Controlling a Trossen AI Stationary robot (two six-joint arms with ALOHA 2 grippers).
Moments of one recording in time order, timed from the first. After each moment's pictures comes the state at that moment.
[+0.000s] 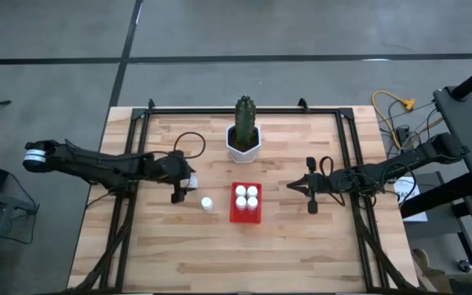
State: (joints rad) left arm 0.01 0.96 0.45 -0.26 -0.11 -0.05; right arm 0.26 0.85 0.22 0.27 0.32 0.06
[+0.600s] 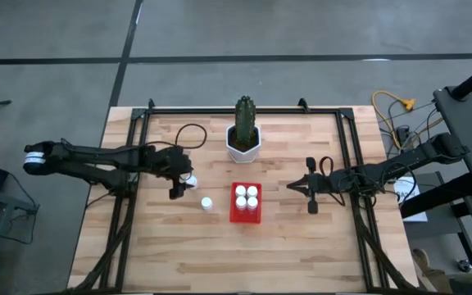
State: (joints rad) left arm 0.09 0.98 0.61 -0.50 0.00 -0.05; right arm 0.26 0.85 0.22 0.27 0.31 0.06
